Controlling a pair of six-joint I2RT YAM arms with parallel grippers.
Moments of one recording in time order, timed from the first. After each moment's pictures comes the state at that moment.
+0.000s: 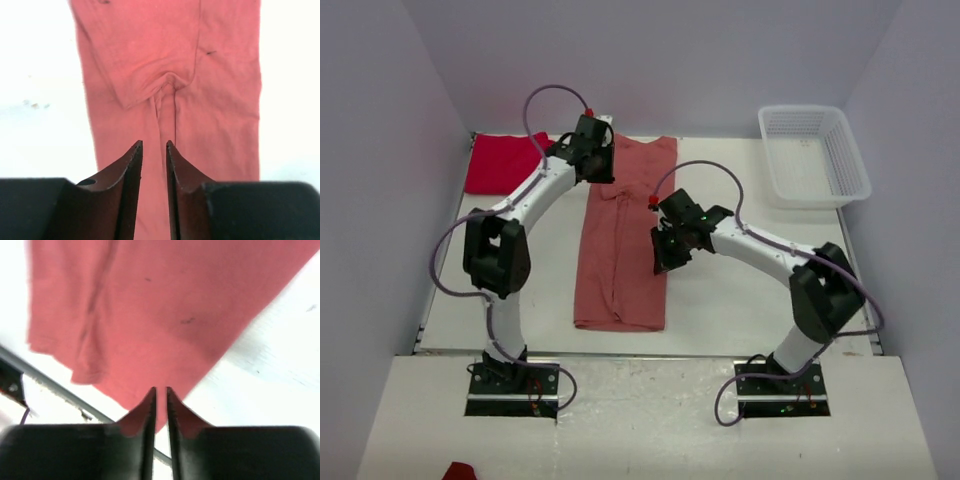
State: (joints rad) left arm -0.39 2.04 1.78 -0.59 -0.04 -0.28; right arm 0.70 1.72 1.19 -0.62 -0.24 0.42
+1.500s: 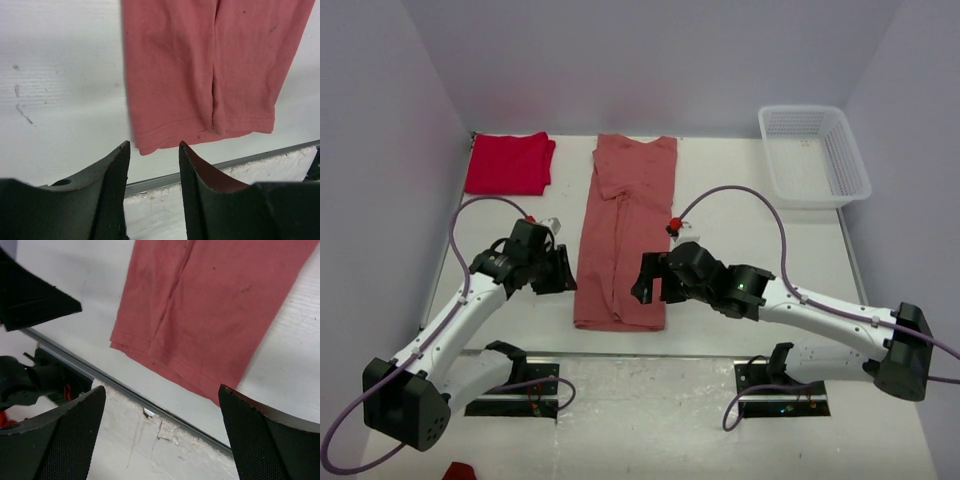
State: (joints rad) left arm -0.35 1.01 0.77 -0.81 0.14 -0.50; right arm 1.07 1.13 0.89 -0.44 0.18 0.83
